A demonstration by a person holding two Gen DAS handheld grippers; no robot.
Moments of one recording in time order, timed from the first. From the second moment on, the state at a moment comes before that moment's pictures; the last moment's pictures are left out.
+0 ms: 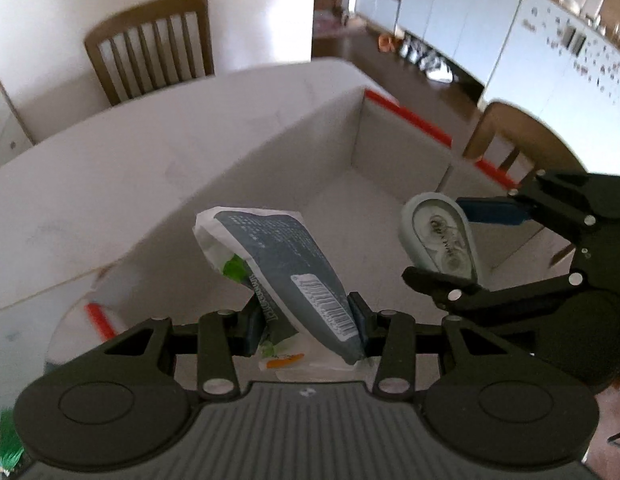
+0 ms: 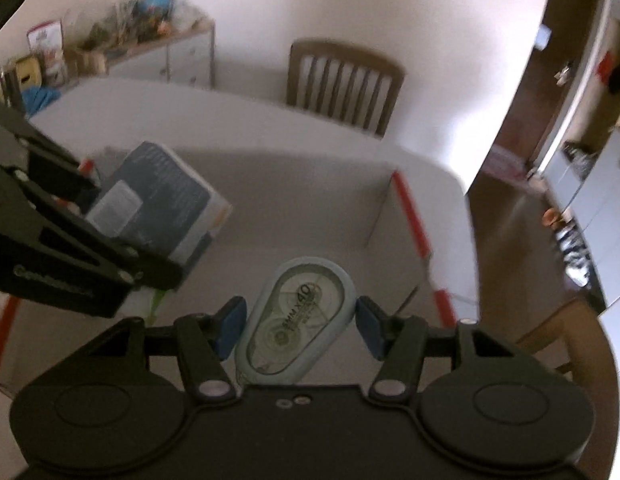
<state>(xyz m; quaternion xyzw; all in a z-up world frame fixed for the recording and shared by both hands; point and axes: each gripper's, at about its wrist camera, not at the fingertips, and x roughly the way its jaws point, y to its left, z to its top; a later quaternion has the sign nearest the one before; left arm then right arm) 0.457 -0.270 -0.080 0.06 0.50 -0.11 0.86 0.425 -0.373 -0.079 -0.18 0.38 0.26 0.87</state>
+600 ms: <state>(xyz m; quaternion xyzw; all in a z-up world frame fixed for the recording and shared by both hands) 0.490 -0.278 -0.143 0.08 0.60 -0.10 0.79 0.443 -0.345 -0.123 -0.22 0.50 0.28 0.79</state>
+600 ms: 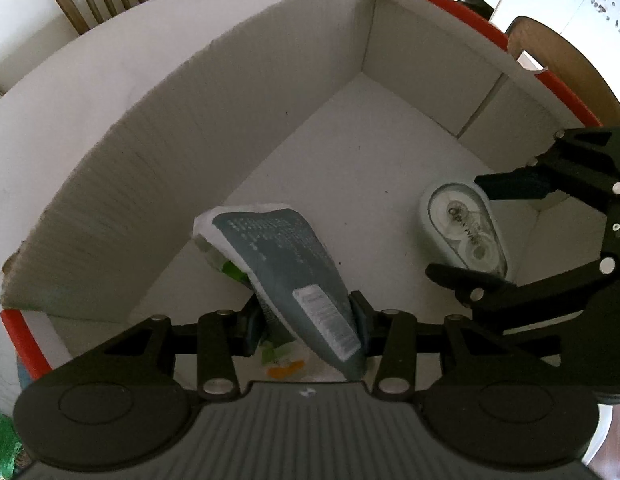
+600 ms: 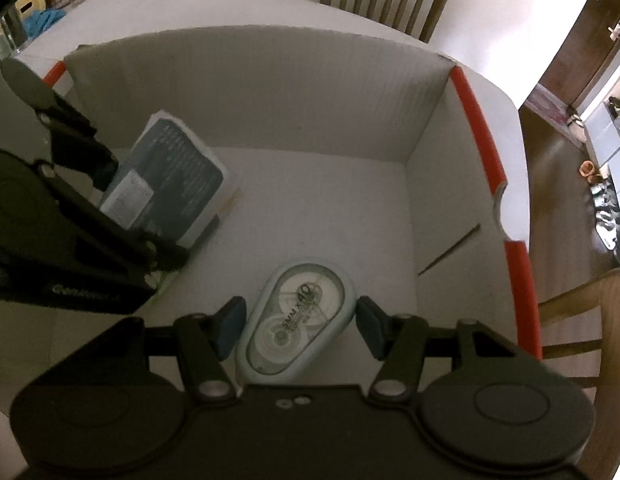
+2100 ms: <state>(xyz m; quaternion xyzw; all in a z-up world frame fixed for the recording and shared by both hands) 0.316 -0.140 0.004 -0.03 0.36 -0.09 0.93 0.311 -0.332 0.016 -0.09 0.31 0.34 0.89</state>
